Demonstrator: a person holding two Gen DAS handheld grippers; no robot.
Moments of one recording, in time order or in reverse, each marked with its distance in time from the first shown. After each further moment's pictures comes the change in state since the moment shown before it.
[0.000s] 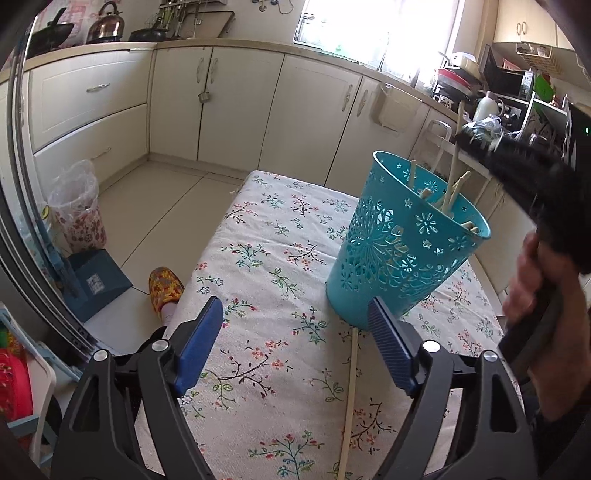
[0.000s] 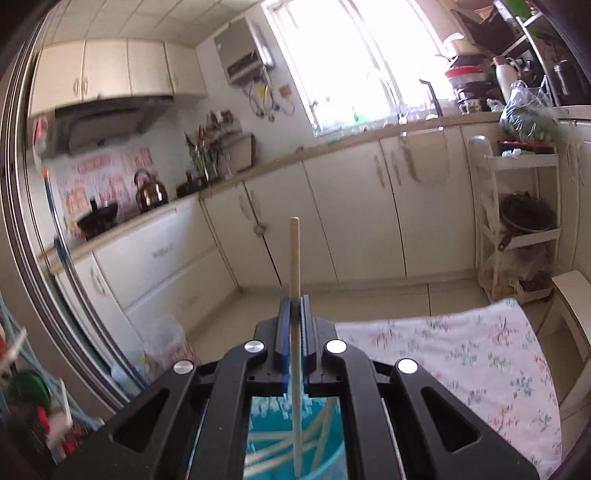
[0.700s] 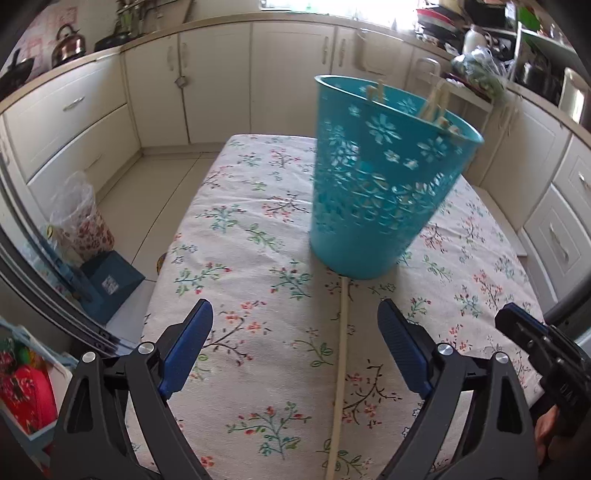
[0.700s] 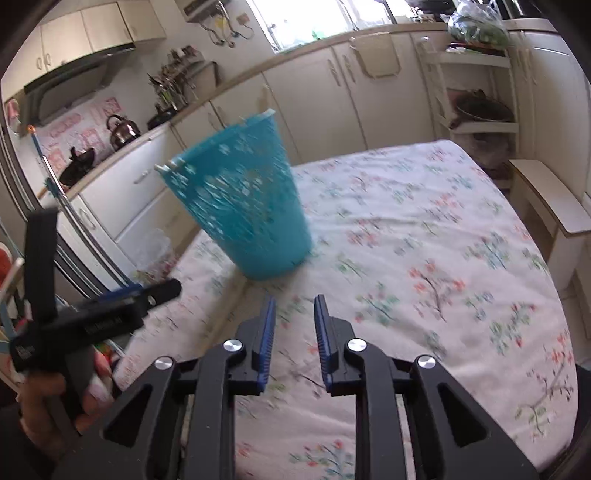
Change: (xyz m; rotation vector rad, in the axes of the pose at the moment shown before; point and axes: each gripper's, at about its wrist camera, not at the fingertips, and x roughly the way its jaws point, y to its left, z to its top) left arm 0.021 -0.047 -0.022 0.184 0.151 0.075; right arm -0.101 -0.028 -0.131 0.140 0.309 -0.102
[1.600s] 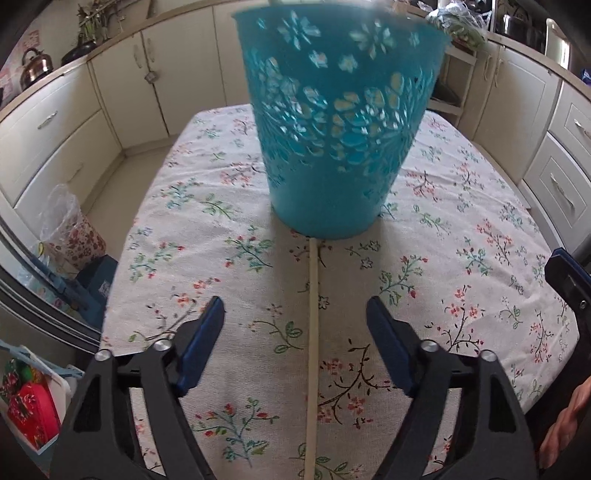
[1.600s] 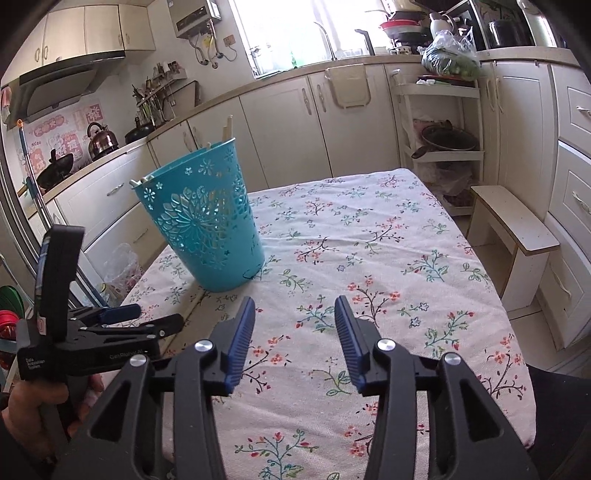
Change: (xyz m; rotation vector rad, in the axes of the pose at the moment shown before) left arm 0.037 -0.031 -0.018 0.120 0.106 -0.003; right arm -0.021 -0.013 -0.010 -0.036 -0.121 -0.128
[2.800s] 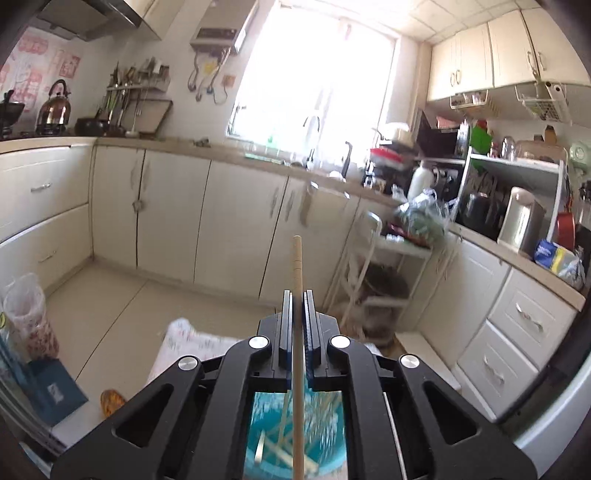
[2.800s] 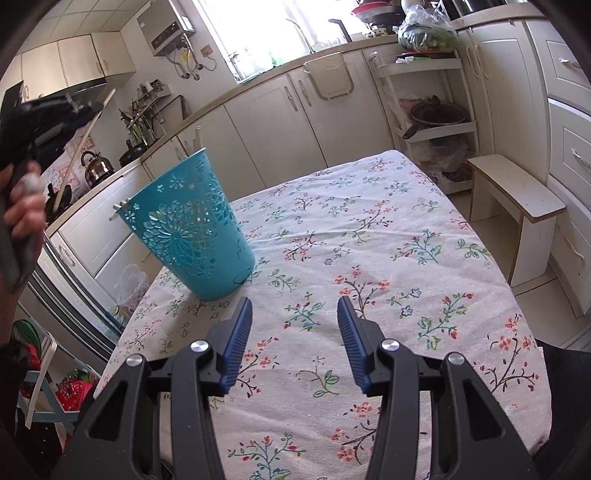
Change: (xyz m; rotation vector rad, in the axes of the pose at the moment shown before) left arm -0.145 0.034 0.181 -0.197 -0.654 -0.216; right arm 0.004 -0.036 0.001 0.137 0.009 0.055
